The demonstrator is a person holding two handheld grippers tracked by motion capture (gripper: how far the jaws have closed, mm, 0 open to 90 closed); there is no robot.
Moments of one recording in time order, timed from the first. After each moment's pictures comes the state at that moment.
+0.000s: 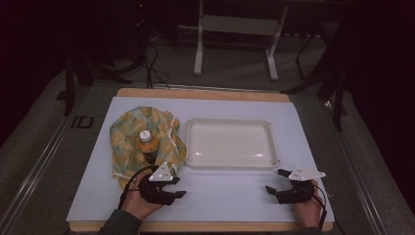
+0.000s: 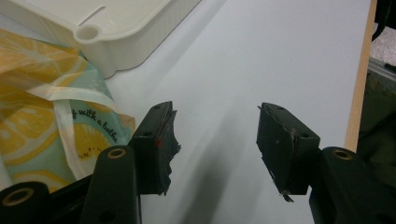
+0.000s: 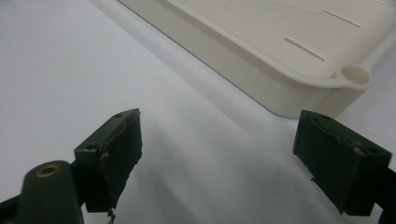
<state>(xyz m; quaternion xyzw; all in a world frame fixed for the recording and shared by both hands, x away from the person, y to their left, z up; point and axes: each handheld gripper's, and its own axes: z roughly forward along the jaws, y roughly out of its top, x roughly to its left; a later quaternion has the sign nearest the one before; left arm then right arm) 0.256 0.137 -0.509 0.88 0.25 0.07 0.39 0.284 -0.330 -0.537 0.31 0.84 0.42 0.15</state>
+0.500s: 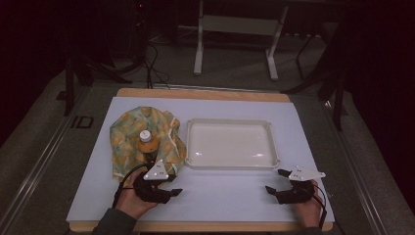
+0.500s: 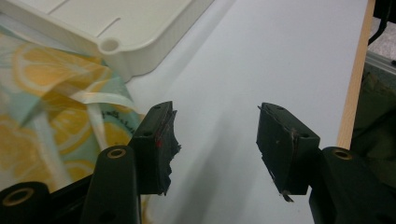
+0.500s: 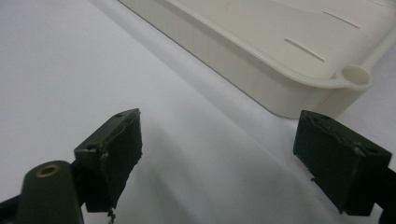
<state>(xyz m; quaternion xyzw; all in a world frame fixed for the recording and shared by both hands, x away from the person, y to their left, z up) 0.254 0.147 -0.493 0.88 0.25 0.08 0.39 0.284 -0.330 -0.537 0.31 0.84 0.42 0.15</state>
